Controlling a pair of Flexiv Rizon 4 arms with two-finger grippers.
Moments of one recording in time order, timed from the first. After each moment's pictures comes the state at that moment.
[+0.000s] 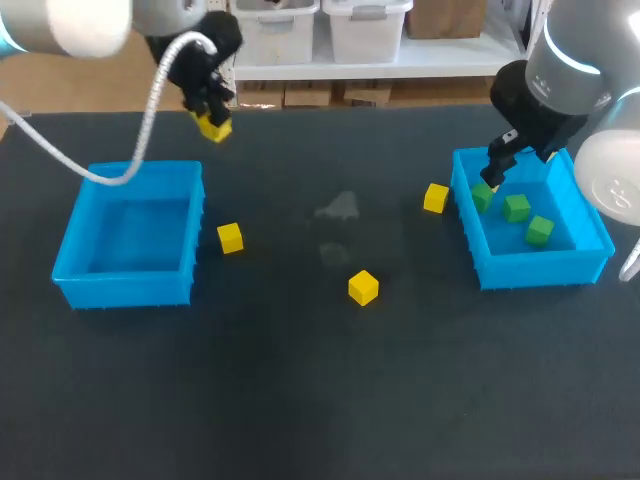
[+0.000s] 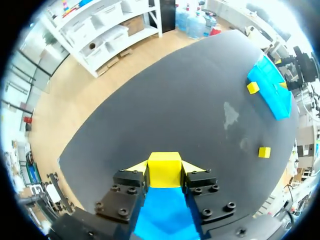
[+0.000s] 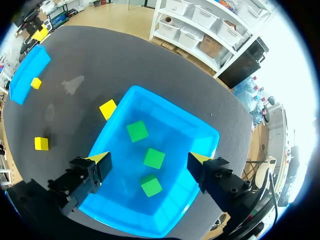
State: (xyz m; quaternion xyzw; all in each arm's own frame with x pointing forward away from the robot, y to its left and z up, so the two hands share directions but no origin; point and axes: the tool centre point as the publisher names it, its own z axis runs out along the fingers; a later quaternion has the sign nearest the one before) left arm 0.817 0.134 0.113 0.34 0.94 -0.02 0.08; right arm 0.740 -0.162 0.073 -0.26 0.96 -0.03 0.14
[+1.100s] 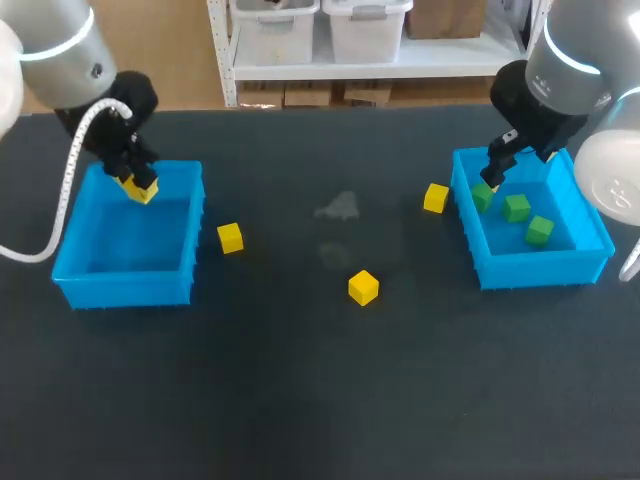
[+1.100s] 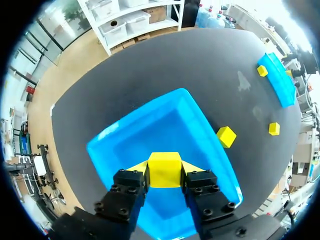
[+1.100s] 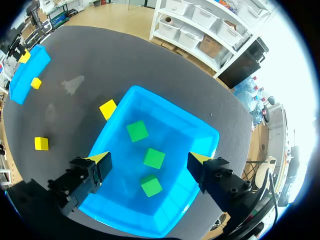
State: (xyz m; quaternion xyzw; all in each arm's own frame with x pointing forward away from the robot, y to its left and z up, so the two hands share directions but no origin) left arm 0.729 0.219 0.067 0.25 0.96 -0.03 0.07; right arm 0.740 -0.162 0.073 -0.26 0.96 -0.03 0.14
